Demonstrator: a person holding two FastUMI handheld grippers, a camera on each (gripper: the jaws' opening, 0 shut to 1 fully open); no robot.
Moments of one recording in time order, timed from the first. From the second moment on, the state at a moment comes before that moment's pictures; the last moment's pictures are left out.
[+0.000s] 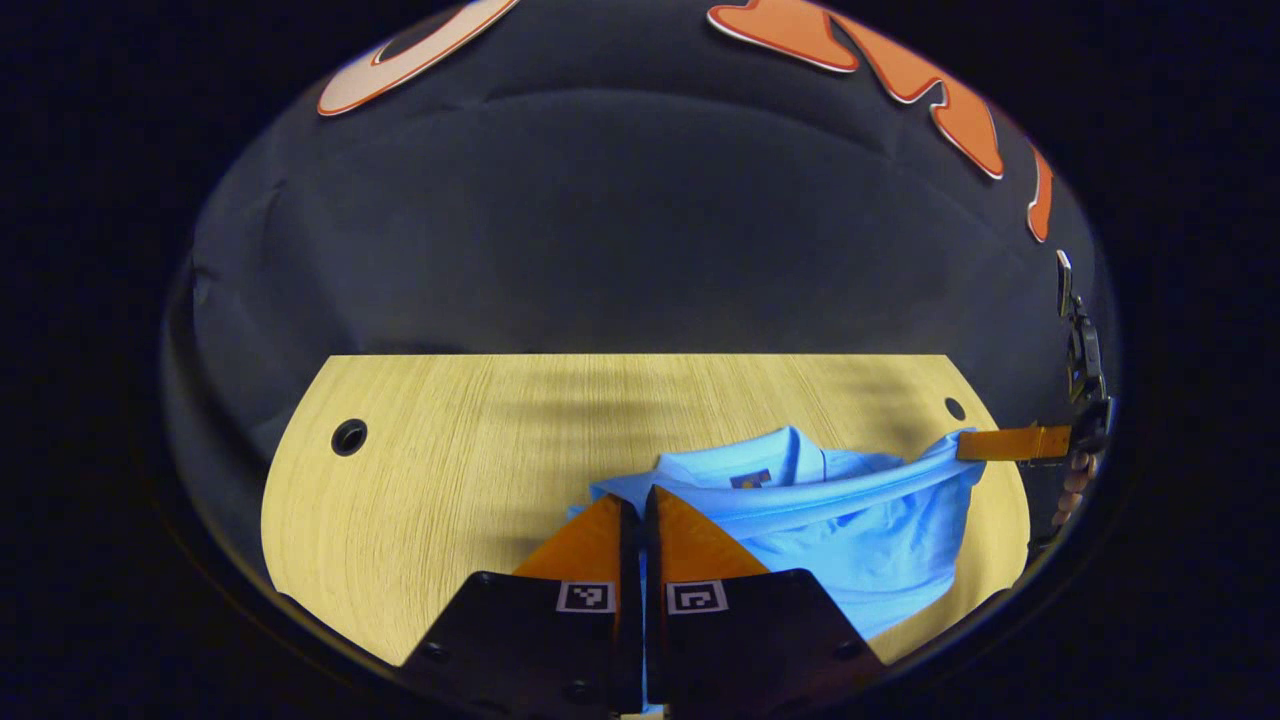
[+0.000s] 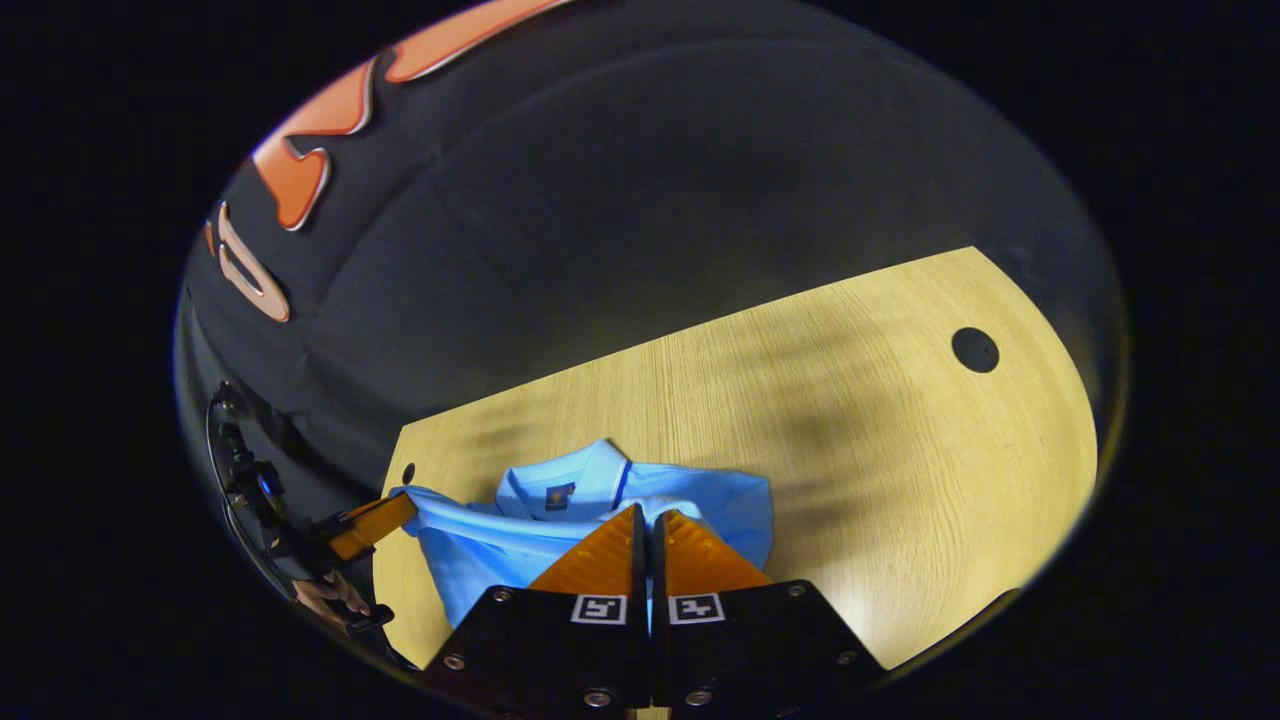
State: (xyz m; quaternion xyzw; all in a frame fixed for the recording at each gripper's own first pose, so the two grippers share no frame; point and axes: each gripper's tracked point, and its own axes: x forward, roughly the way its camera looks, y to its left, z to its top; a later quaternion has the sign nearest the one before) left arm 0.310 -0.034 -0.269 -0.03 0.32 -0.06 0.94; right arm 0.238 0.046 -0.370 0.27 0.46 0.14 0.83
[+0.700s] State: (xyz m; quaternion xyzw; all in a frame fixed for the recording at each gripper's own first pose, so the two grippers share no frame) left arm 0.252 0.014 -0.222 -0.01 0.31 0.00 0.95; right arm 0.217 0.005 -0.303 0.20 0.38 0.13 0.89
